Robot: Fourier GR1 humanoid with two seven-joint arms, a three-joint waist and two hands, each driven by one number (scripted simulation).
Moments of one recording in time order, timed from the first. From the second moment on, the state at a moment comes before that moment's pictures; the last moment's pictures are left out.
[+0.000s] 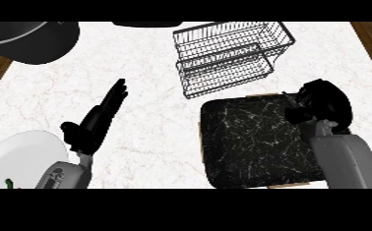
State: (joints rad) left arm -0.14 0.24 -0.20 -1.36 0.16 -0.01 -0.11; right arm -0.31 -0.26 -0.01 -1.38 0.90 0.07 0.70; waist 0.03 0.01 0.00
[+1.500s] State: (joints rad) left arm -0.14 0.20 -0.19 -1.33 0.12 -0.01 -0.11; right arm -1.07 -0.65 -0.22 -0.81 0.39 0.57 -0.20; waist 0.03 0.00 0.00
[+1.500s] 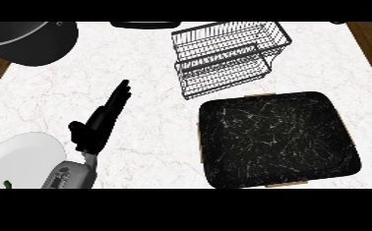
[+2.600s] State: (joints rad) left arm -0.12 0.19 -0.15 -1.34 0.10 -0.05 -0.11; right arm -1.37 -0.25 -0.10 -0.58 0.48 0.39 0.02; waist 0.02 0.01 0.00
